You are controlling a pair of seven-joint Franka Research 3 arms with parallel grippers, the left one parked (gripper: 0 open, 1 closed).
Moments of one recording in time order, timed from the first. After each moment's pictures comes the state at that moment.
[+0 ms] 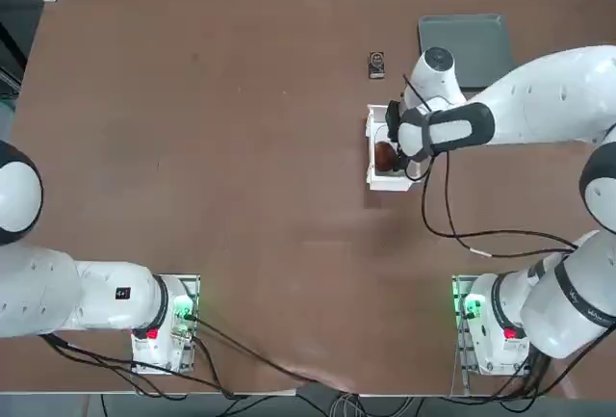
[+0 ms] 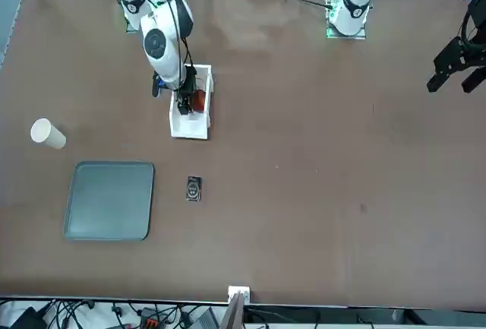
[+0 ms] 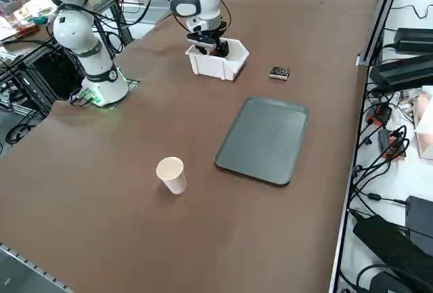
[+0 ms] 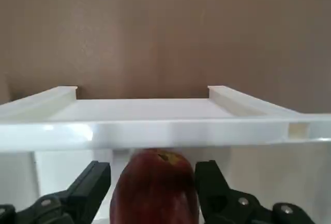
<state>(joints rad) 0.62 0.19 0.00 -2.46 0.21 2.62 2.04</state>
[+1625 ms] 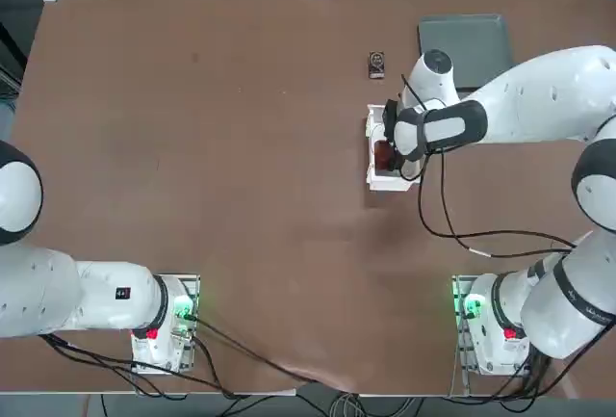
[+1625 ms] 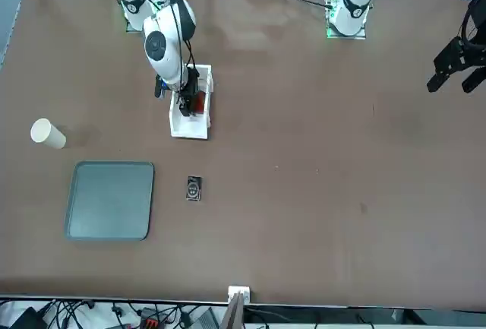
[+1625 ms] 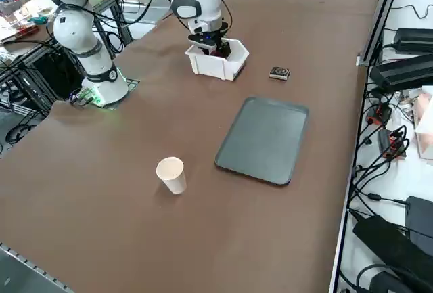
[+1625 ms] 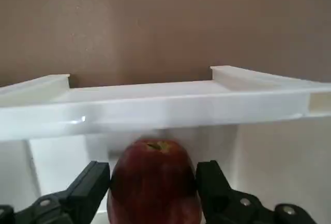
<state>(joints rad) 0.62 0.23 0.01 -2.45 0.29 2.67 2.03</state>
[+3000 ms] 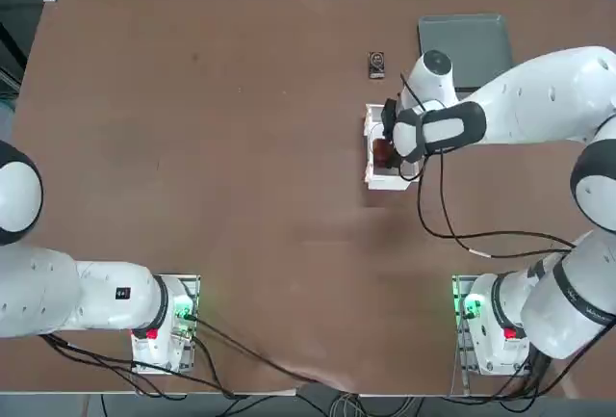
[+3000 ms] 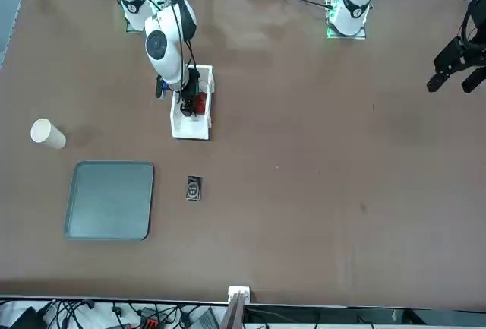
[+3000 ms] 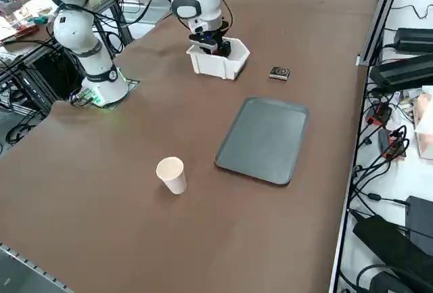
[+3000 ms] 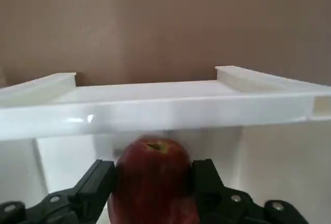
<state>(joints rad) 0.63 0.22 0.01 -2.44 0.29 2.69 2.02</state>
